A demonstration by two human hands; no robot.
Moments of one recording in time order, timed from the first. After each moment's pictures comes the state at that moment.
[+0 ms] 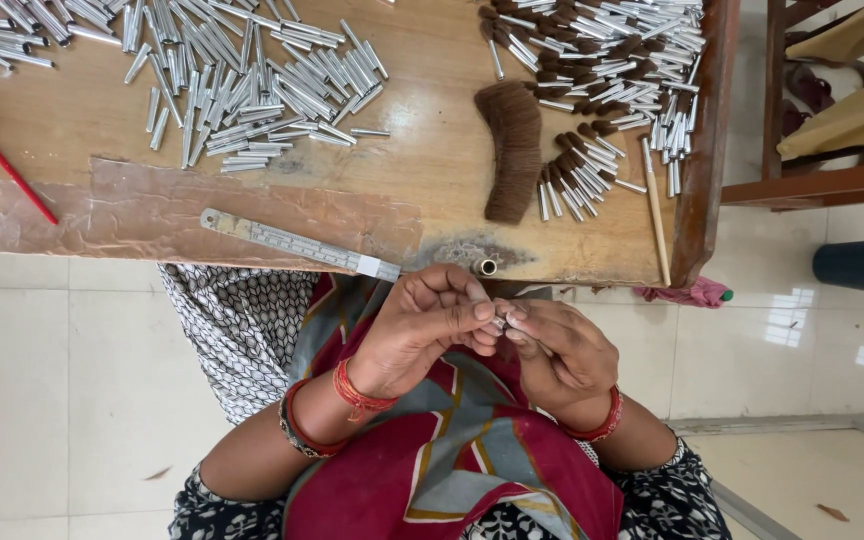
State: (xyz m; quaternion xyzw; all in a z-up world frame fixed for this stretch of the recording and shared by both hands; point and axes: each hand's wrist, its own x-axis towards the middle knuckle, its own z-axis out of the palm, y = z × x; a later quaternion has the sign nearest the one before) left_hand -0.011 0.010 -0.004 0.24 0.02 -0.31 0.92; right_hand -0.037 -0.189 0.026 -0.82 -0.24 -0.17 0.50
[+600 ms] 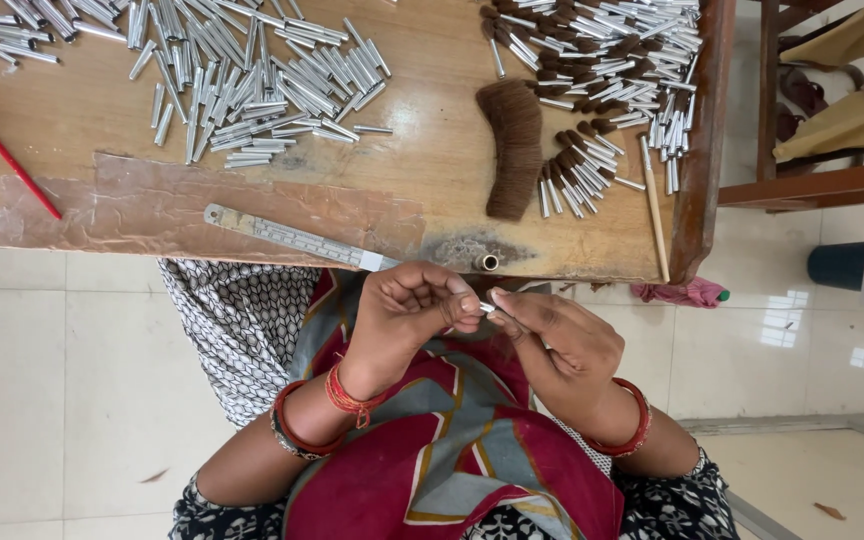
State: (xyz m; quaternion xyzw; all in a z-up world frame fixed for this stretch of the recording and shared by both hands) left_hand -0.019 0.015 -0.017 0.41 0.02 -0.18 0.90; right_hand -0.032 -0.174 0.061 -0.87 -0.19 -0.11 0.45
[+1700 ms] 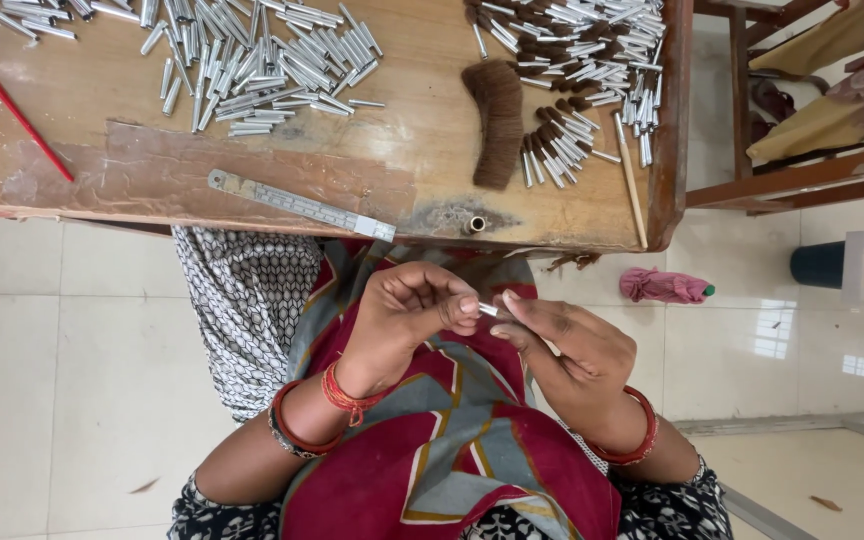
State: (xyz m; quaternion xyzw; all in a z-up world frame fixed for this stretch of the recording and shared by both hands) left_hand -0.057 0.012 -0.001 0.39 0.00 -0.20 0.90; right_hand -0.084 -0.185 0.084 -0.87 -0.19 -0.11 0.45
